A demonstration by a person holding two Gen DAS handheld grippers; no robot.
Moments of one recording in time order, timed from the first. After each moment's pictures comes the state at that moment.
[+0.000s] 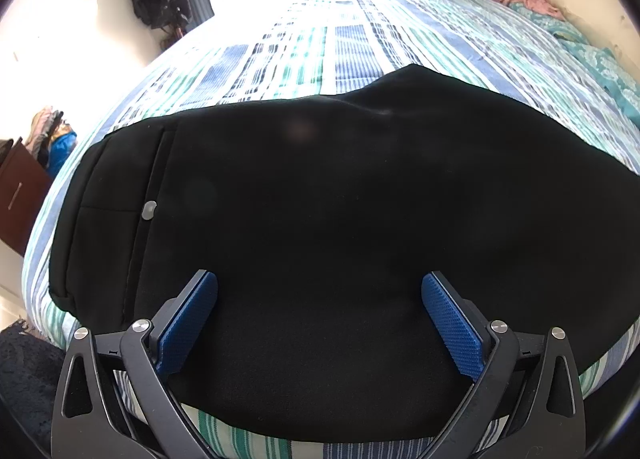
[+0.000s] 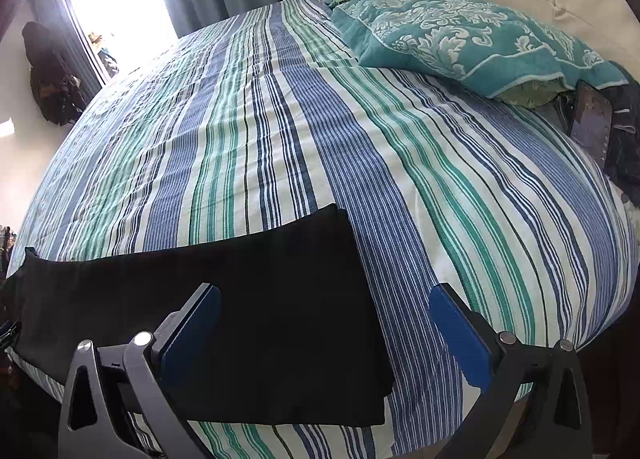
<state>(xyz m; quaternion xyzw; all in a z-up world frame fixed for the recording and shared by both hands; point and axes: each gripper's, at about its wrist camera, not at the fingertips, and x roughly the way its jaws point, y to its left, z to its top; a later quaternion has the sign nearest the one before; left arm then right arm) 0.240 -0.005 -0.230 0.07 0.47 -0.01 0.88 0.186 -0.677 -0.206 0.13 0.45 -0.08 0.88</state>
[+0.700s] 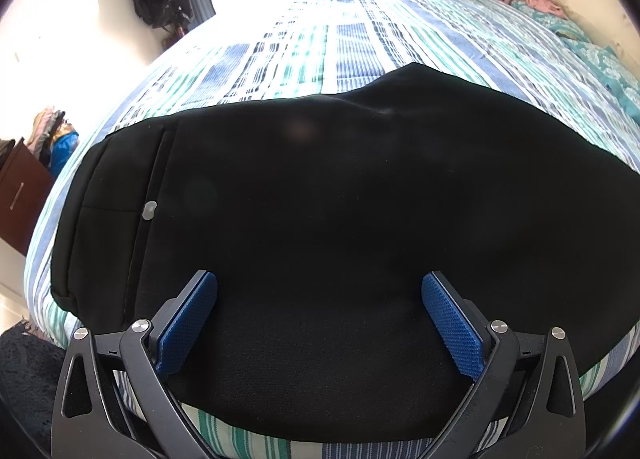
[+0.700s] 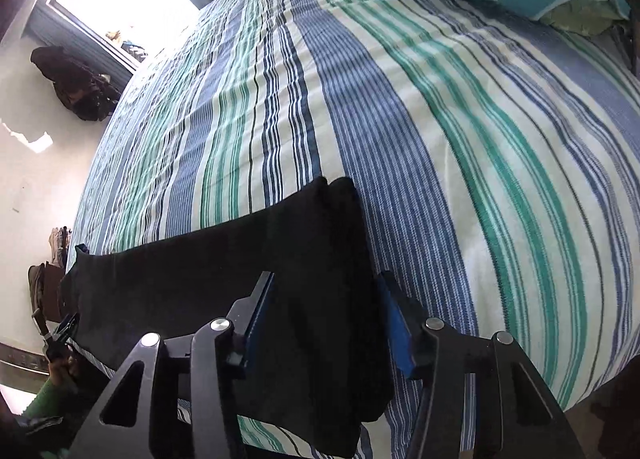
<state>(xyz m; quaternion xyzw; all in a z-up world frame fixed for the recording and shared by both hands) 0.243 -0.007 -0.232 0.07 0.47 0.00 0.88 0.214 -0.711 -0.243 0.22 0.53 0.04 0.82</state>
